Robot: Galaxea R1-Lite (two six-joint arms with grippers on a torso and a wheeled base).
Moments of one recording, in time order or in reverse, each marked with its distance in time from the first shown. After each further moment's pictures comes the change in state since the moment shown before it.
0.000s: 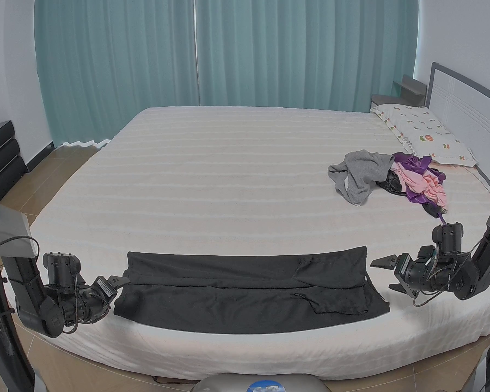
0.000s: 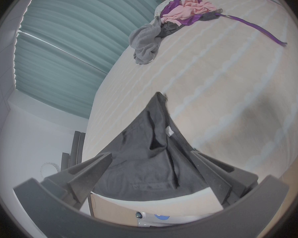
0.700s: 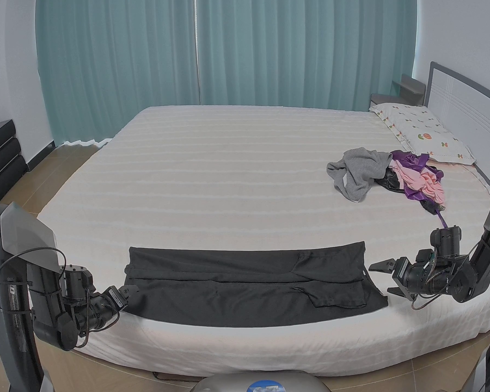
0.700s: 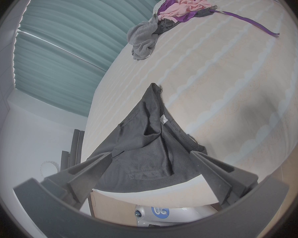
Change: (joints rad) left arm -0.049 0.197 0.050 -0.303 0.074 0.110; right arm 0.007 0.019 0.016 -0.019 0.000 0.000
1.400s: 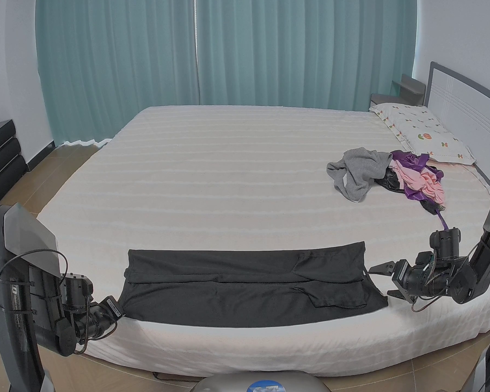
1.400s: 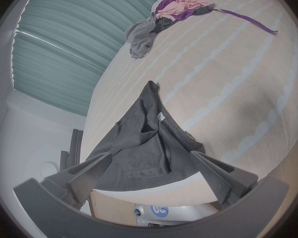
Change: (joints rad) left arm 0.002 0.021 0.061 0.000 0.067 -0.001; right arm 0.001 0.005 0.009 0.005 -0.003 0.000
